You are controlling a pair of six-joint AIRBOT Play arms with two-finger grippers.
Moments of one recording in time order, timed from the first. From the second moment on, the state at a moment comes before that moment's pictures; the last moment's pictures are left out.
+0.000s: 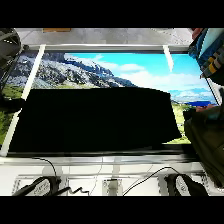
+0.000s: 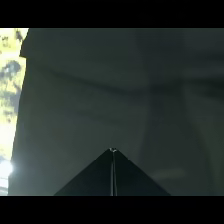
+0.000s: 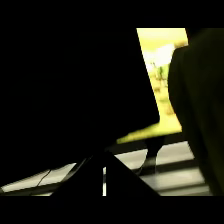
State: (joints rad) left arm 0.36 -1.13 1.21 1.59 -1.25 -1.37; right arm -0.48 -0.75 0.85 -1.33 1.37 1.42
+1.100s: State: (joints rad) left arm 0.37 -0.97 0.93 1.57 -1.14 -1.46; right arm -0.55 -0.95 0.42 -1.07 0.91 1.56
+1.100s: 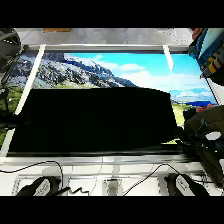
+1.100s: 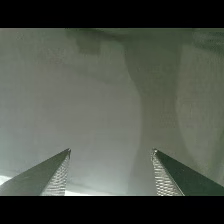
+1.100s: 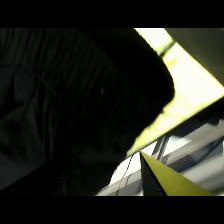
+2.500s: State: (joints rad) left arm 1.01 -1.01 0.57 1.33 -1.04 -1.43; right arm -0.55 -1.02 0.42 -1.02 0.76 1.40
